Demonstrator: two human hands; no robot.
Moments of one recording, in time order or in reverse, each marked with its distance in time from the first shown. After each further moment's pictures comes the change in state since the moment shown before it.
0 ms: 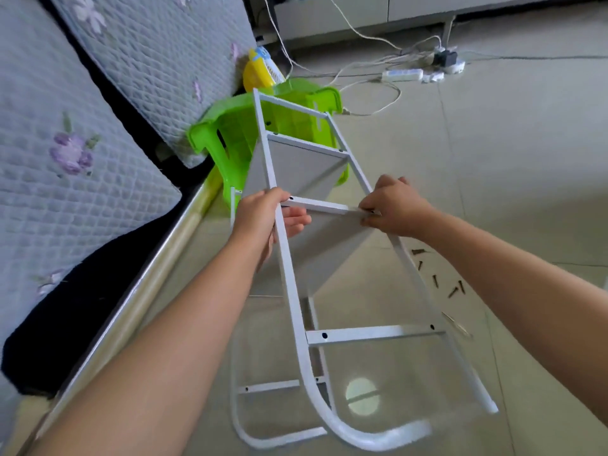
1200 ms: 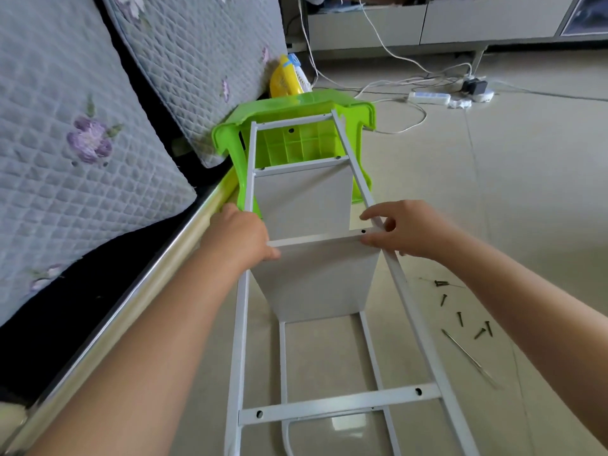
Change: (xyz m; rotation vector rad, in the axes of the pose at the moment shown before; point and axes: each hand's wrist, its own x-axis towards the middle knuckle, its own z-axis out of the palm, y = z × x) left_hand 0.025 0.020 -0.067 1.762 0.006 0.160; right_hand 0.017 -0.049 -0.027 0.420 -0.087 0.204
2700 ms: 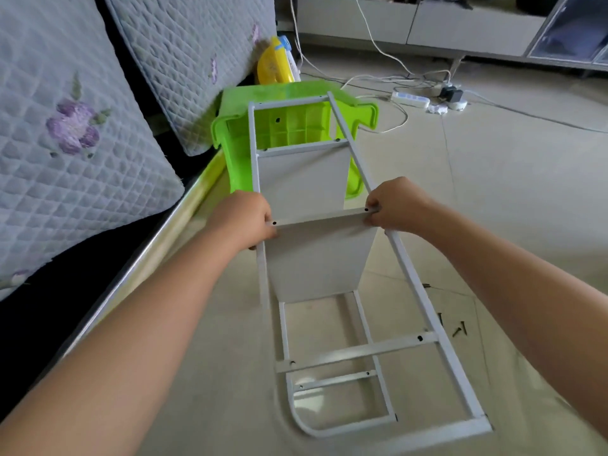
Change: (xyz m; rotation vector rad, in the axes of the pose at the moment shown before) left_hand 0.062 -0.046 -0.005 -0.231 0.074 0.202; right_hand 0.059 -0.057 -0.016 -0.557 -0.124 0.104
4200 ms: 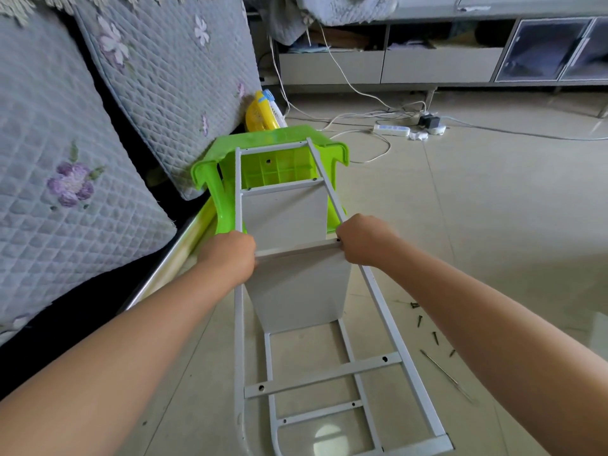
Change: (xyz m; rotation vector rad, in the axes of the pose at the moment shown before) left_hand -0.012 0.038 0.007 0.419 -0.023 -0.114; right_hand -0.013 0.011 0.023 -0.111 0.034 -0.050
